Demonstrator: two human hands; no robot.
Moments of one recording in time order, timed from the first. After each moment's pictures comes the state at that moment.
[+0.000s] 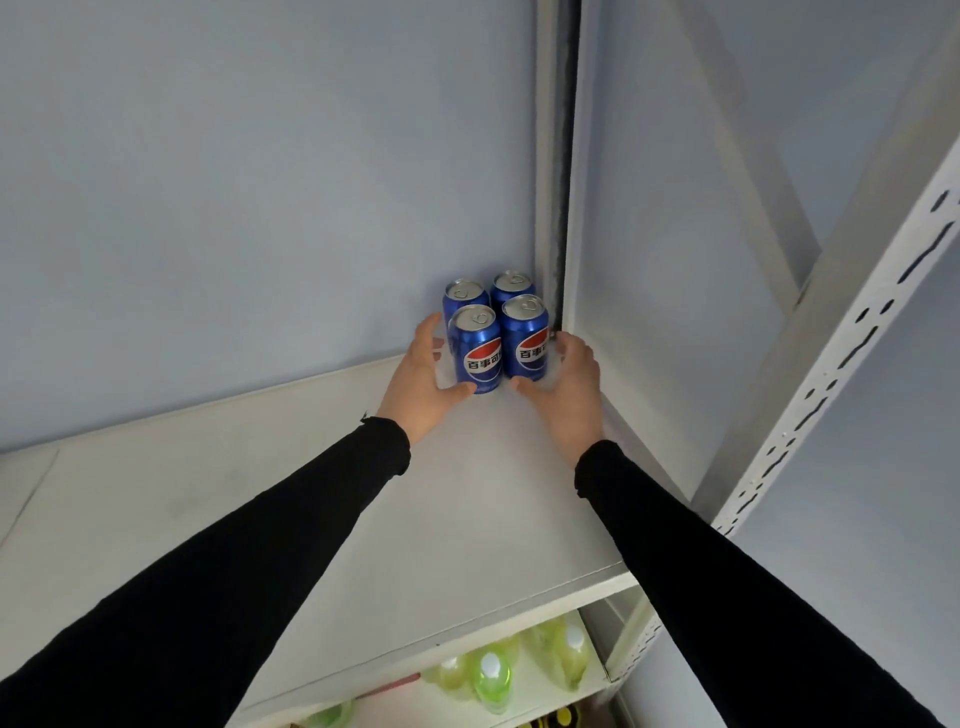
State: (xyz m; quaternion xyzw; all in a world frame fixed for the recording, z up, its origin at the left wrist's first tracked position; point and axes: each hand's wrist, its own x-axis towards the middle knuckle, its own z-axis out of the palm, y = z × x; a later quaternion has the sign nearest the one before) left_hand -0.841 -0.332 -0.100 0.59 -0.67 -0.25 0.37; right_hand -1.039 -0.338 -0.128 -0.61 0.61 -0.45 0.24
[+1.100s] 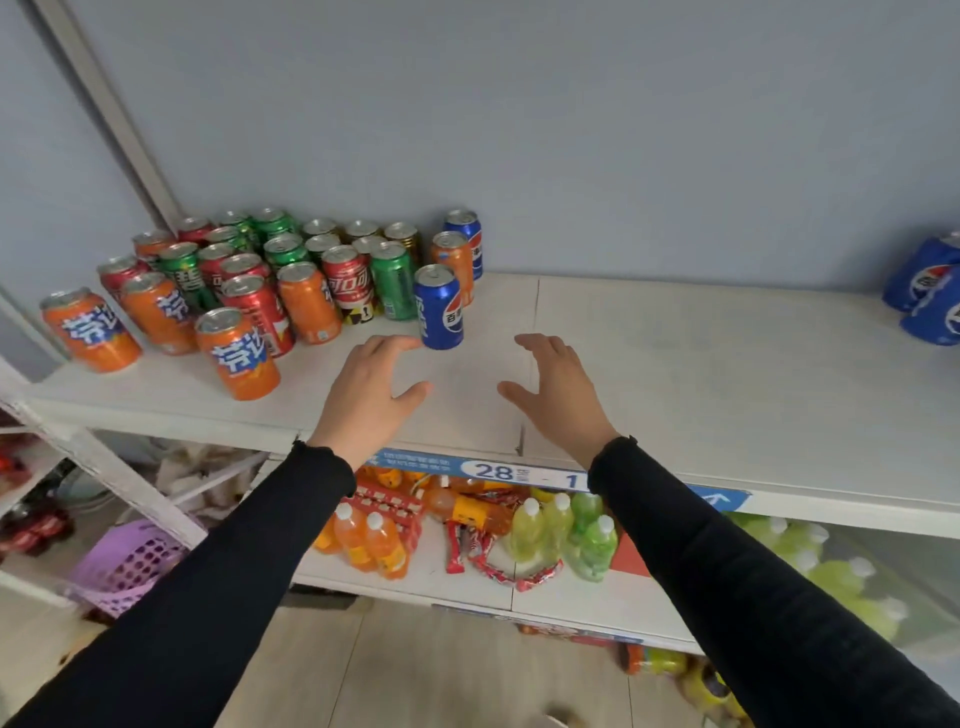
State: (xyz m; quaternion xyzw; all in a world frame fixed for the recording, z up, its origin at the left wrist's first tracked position) left_hand -0.351 0.107 -0.088 0.77 -0.56 0.00 0.29; right_hand -0.551 -0.027 -0.108 -0.86 0.37 -0.26 0.24
